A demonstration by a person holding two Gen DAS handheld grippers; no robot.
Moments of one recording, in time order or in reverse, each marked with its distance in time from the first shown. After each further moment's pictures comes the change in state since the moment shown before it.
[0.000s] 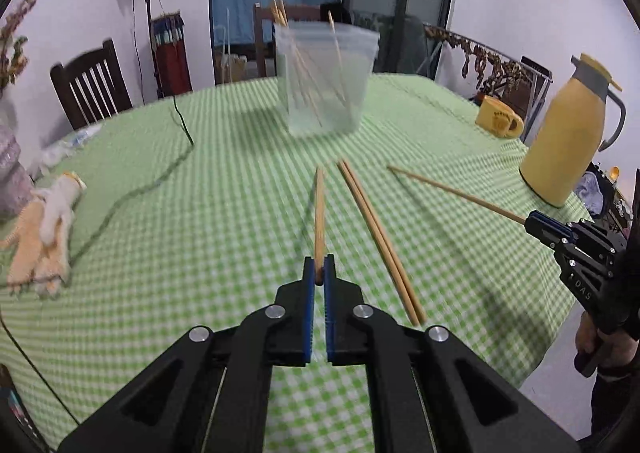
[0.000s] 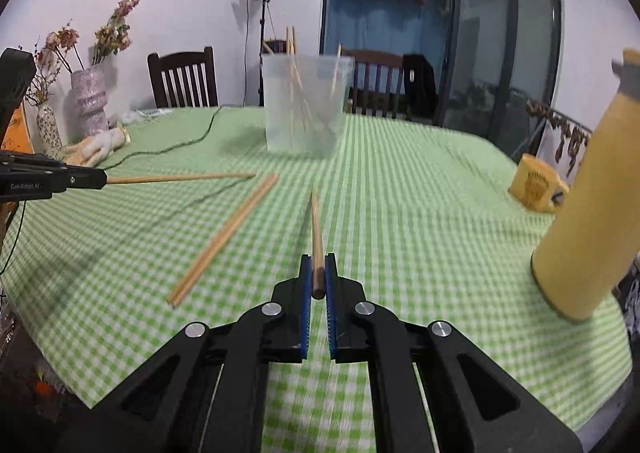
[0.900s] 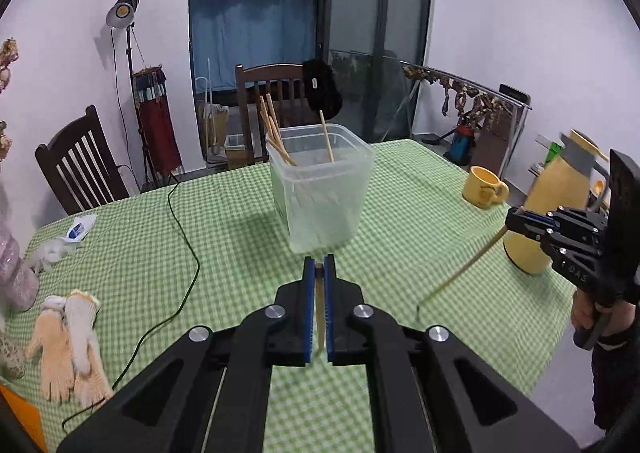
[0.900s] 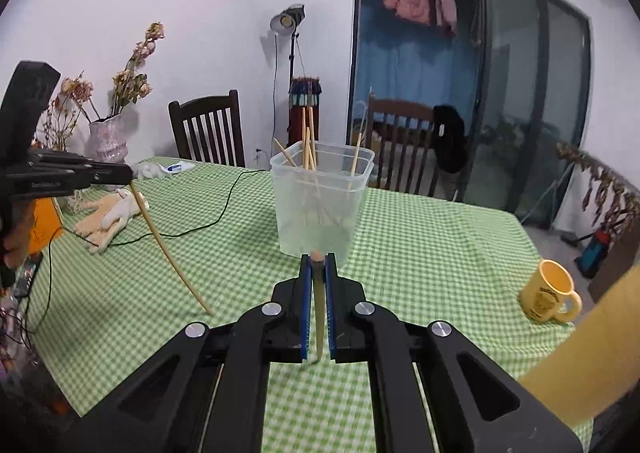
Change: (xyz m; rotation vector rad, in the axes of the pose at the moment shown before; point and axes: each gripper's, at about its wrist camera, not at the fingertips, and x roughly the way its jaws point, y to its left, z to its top) left arm -0.037 0.022 0.157 0.057 -0.132 -0.063; right arm 0.018 -0.034 0.142 -0.037 -0.051 0.142
